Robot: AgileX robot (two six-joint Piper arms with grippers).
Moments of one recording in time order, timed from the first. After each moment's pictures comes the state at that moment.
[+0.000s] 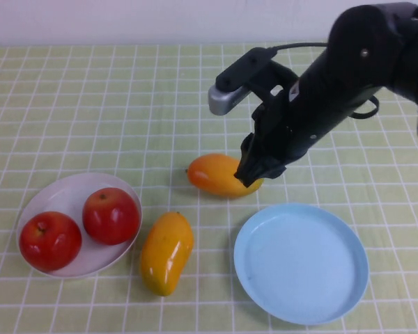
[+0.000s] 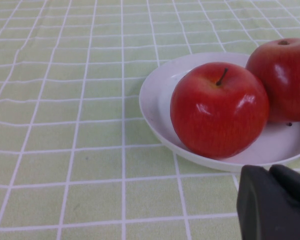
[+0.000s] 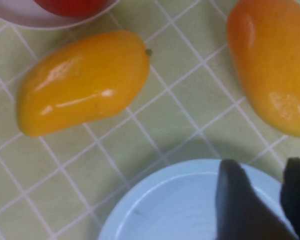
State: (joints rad) right arm 0.61 1.75 -1.57 0.22 1.01 -0.38; left arm -0.12 -0.01 0.03 -0.01 0.38 0.02
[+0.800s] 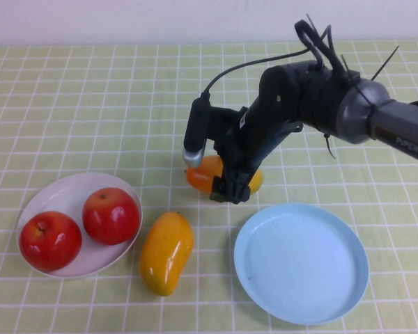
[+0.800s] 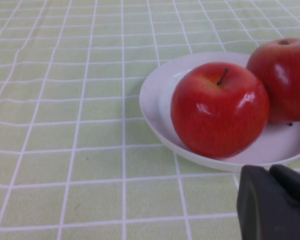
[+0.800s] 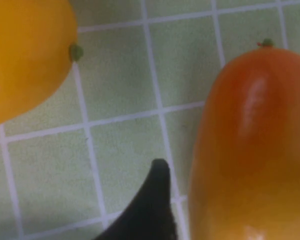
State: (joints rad) right arm 0.61 2.12 -1.75 0.21 0.83 -0.94; left arm -0.12 -0.01 0.03 -0.01 0.38 0.02
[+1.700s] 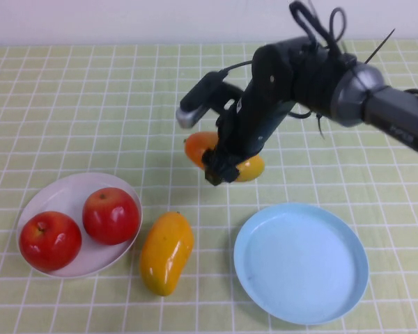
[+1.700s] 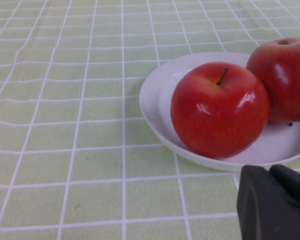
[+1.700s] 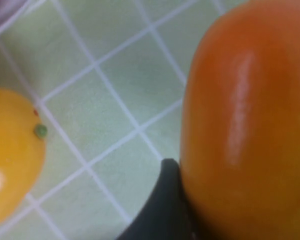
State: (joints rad) right arm 0.61 2.15 -1.91 0.14 0.98 -0.46; left arm -0.12 -0.01 0.03 -0.01 0.38 0.02
